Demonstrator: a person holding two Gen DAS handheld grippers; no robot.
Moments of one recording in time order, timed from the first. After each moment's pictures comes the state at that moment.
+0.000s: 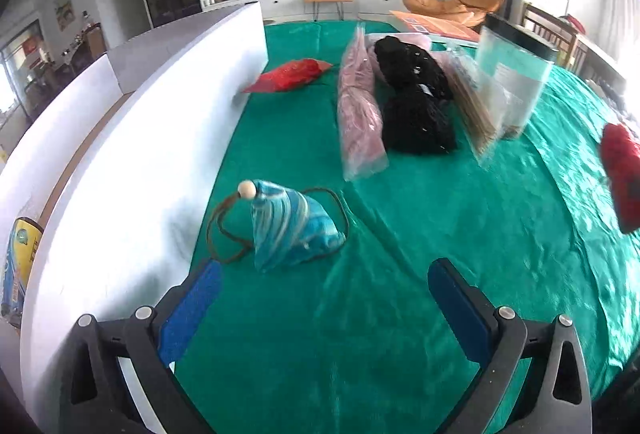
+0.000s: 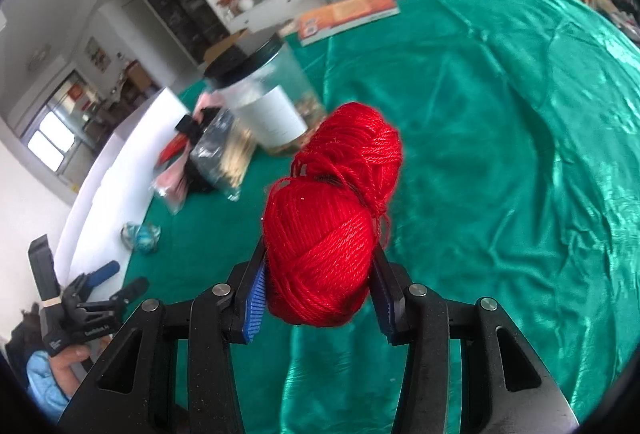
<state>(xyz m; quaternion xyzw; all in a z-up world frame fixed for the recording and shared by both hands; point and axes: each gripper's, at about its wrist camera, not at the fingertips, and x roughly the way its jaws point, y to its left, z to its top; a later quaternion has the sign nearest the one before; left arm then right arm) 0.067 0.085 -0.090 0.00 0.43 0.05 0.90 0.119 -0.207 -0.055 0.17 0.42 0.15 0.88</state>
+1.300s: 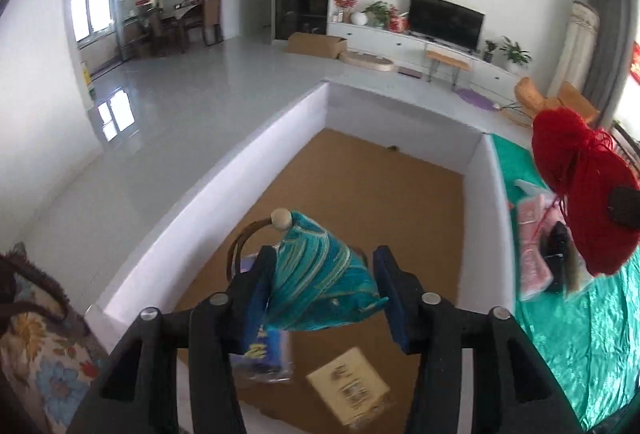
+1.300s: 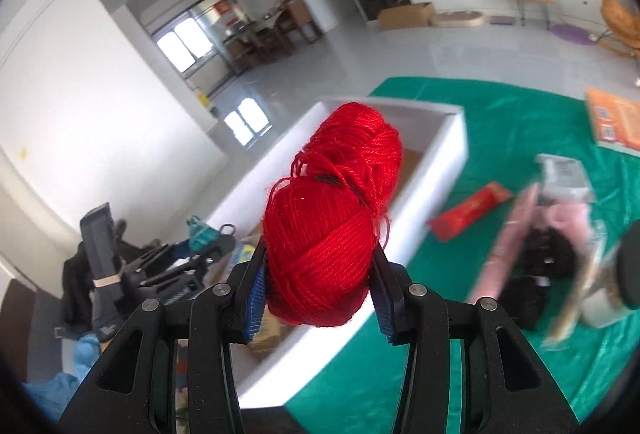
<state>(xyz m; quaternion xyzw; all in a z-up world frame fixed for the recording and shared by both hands) -0.009 0.329 0.024 -0.13 0.37 0.21 0.89 0.166 0.124 0.081 0.06 0.44 0.48 0.76</state>
